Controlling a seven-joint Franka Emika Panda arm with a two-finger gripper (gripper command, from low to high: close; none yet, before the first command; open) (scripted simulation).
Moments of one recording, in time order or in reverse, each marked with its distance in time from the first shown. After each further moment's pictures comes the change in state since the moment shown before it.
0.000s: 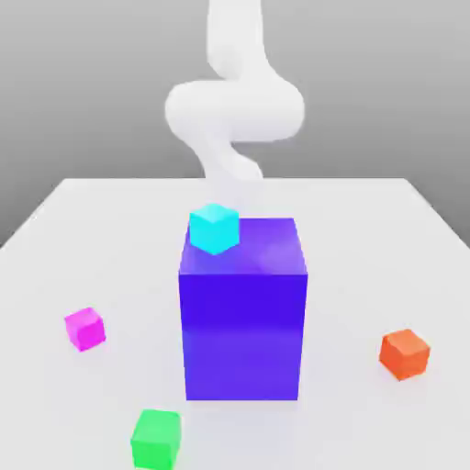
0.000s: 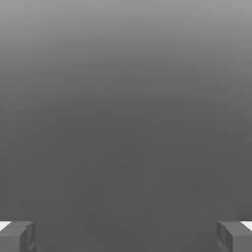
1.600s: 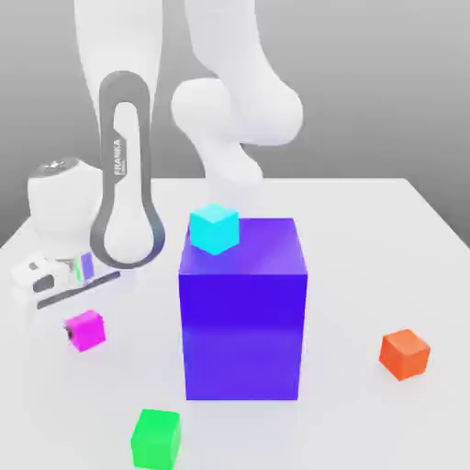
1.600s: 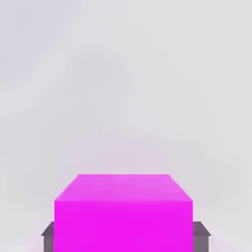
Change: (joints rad) arm -0.465 1.040 -0.140 -0.441 0.684 0.713 -1.958
